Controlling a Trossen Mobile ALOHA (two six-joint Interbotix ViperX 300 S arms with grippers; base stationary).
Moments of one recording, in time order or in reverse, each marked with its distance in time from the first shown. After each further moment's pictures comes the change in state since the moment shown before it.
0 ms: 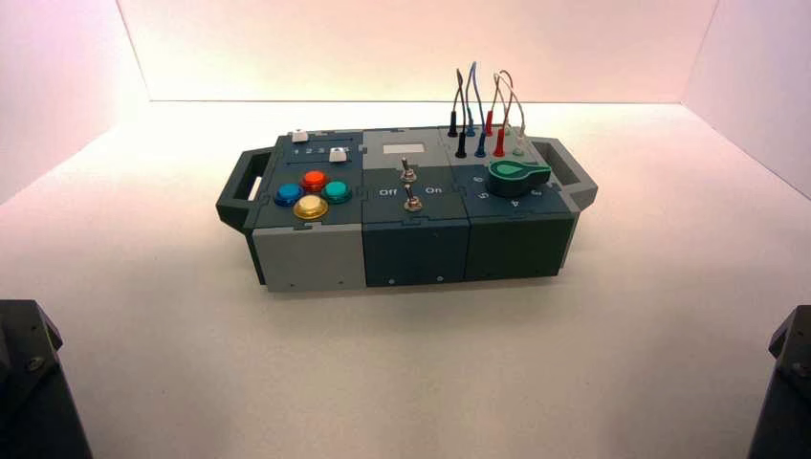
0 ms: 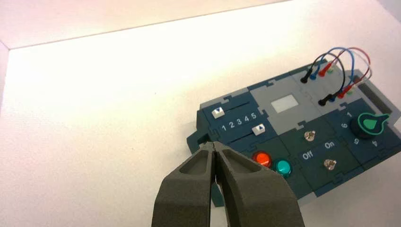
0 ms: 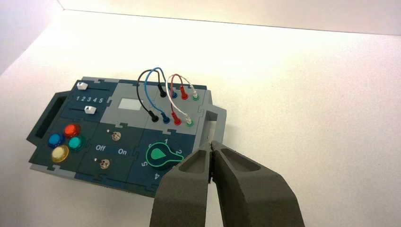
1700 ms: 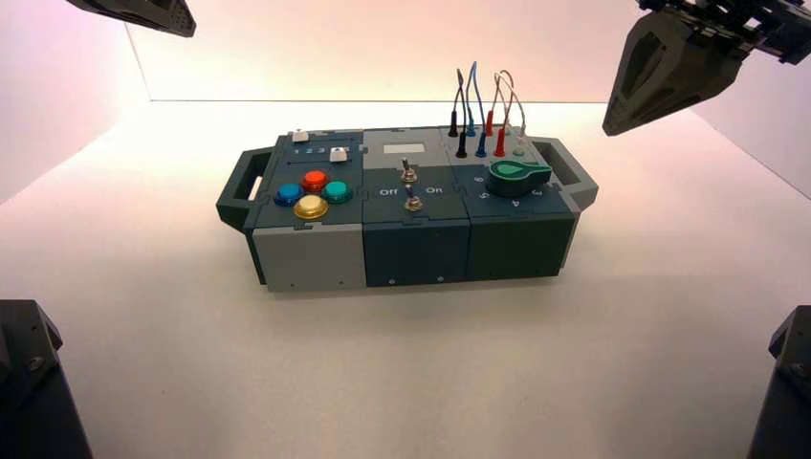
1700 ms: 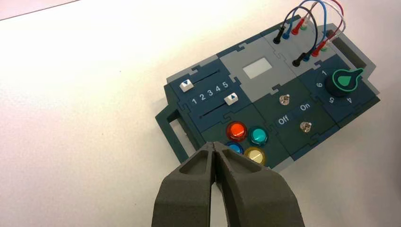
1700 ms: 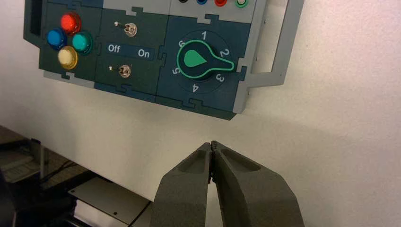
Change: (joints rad) left arm -0.130 0.051 -0.005 -0.003 0.071 -0.002; right arm 0.120 0.456 -0.103 0.196 0.241 -0.003
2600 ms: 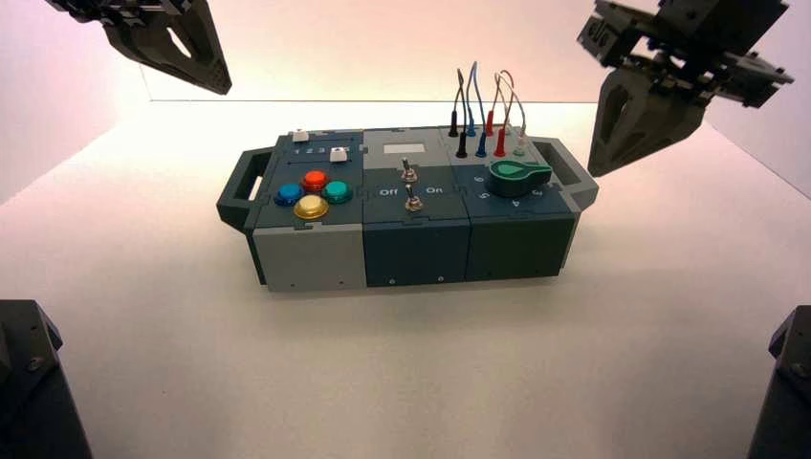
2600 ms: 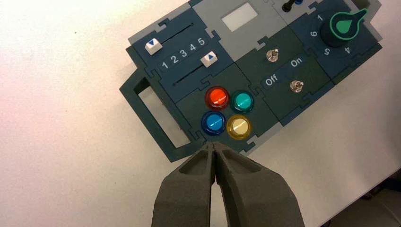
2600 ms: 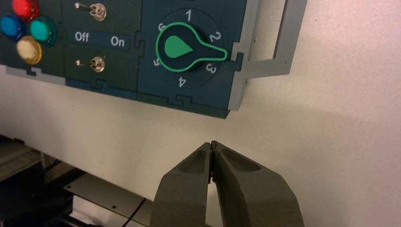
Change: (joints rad) left arm -0.091 0.181 -0.041 -0.006 0.072 0.002; right arm 0.002 0.192 0.003 0.012 -0.074 0.000
